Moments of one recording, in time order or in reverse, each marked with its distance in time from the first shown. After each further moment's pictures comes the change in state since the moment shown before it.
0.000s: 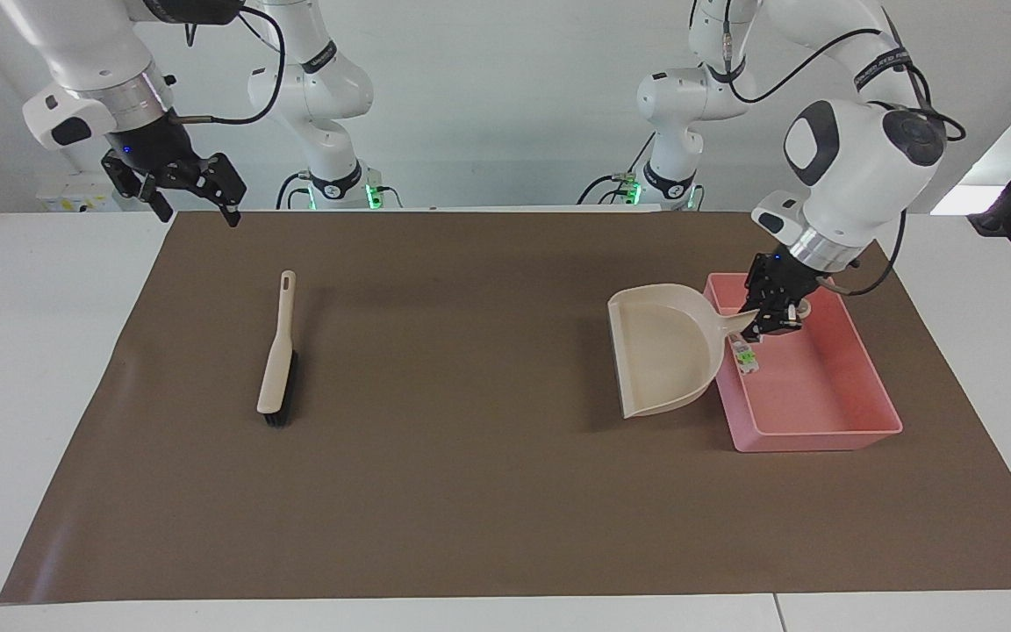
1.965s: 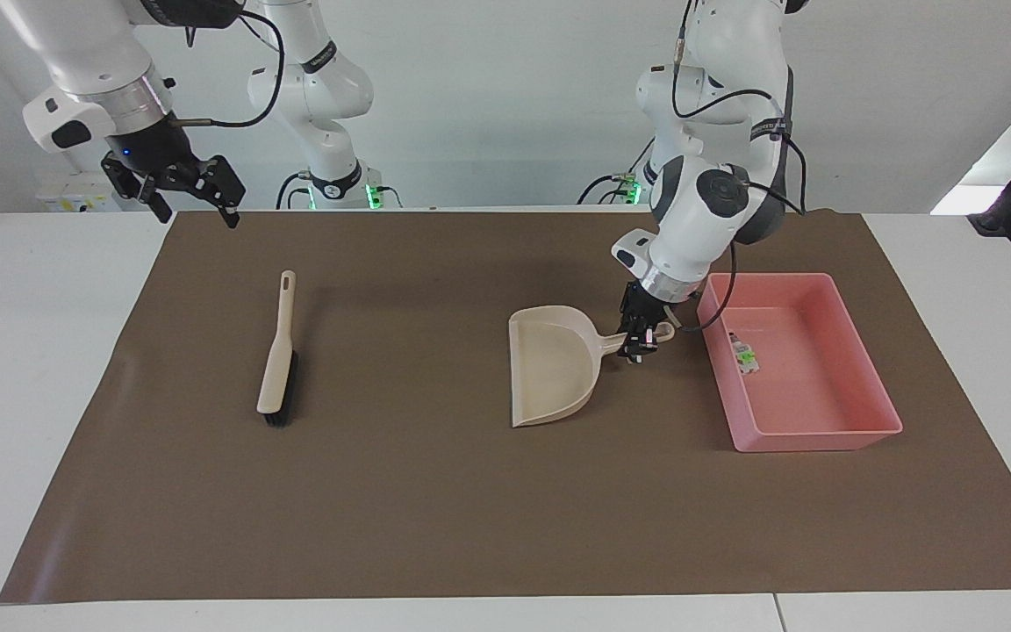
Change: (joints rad) left arm -0.267 0.069 0.000 -0.196 -0.017 0.328 -0.223; right arm -0.002 0.000 -0.001 -0.007 -0.005 0.000 0.000
